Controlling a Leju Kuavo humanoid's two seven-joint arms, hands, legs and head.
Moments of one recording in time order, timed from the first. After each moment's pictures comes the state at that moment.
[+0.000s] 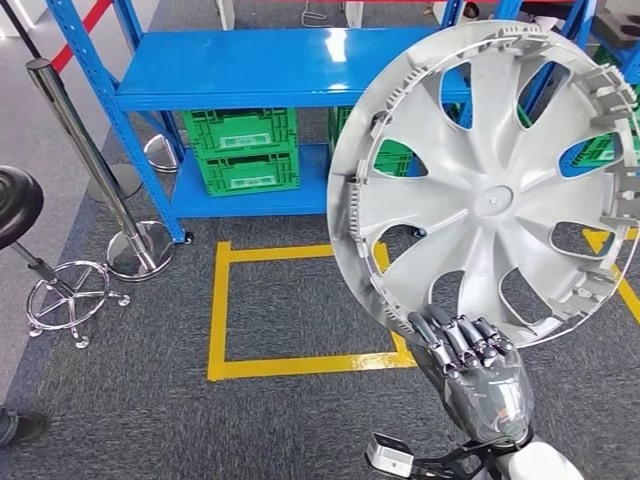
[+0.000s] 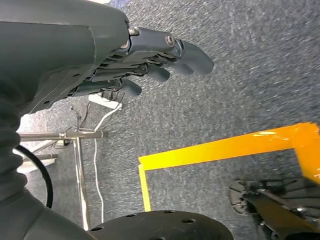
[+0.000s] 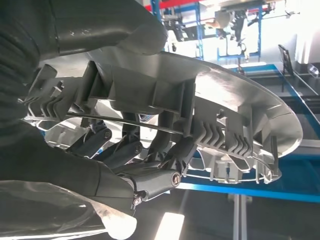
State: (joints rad) left arm -0.02 -0.12 -0.02 -0.19 -0.19 0.26 0.05; right arm 0.25 -0.24 0.31 -2.02 1.57 -0.68 -0.02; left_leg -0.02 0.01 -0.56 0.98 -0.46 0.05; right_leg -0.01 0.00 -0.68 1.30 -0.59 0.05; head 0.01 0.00
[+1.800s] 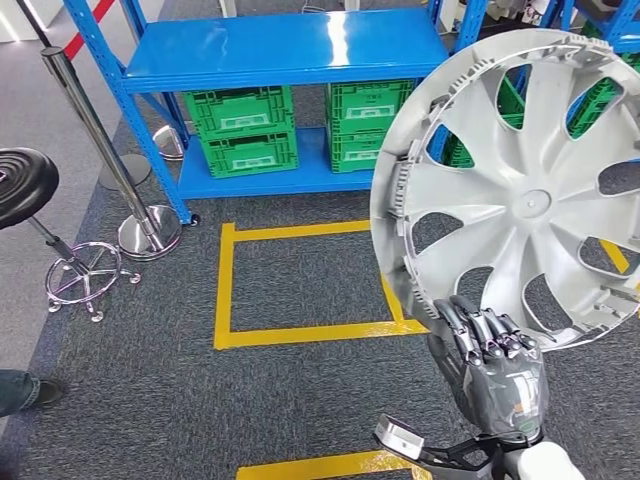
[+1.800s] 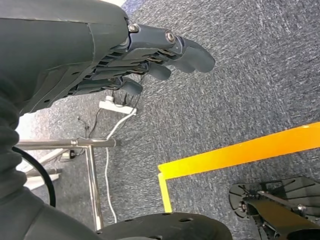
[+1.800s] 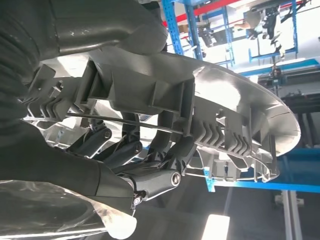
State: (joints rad) left arm -0.03 -0.12 -0.03 -0.19 -0.26 0.25 0.04; right arm 0.26 -0.22 0.30 -2.03 1.57 -0.68 0.09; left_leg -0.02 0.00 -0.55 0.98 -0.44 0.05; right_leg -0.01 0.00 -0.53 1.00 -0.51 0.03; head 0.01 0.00
